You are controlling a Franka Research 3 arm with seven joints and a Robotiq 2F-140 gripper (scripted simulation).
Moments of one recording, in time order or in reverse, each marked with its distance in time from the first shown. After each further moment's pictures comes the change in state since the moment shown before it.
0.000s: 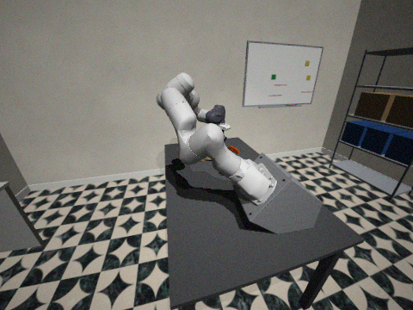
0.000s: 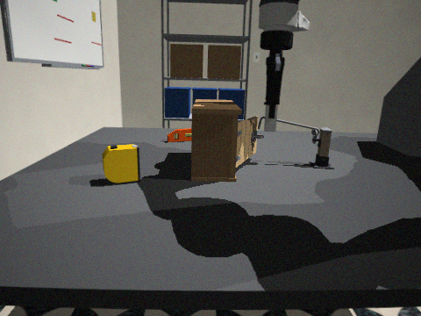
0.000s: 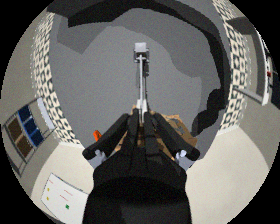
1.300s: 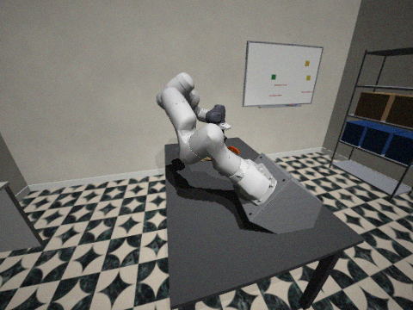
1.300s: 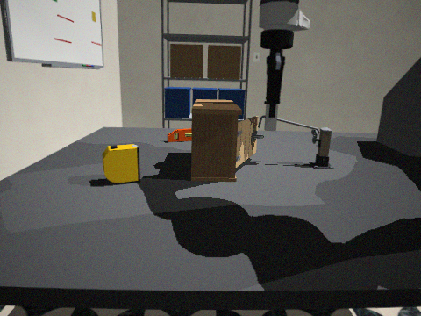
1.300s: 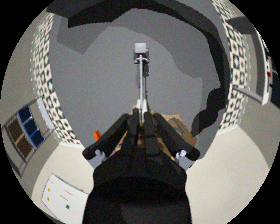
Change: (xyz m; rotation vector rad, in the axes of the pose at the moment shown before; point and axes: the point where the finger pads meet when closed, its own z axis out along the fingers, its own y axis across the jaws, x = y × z) arm 0.001 0.000 -0.002 -0.002 -0.001 0.004
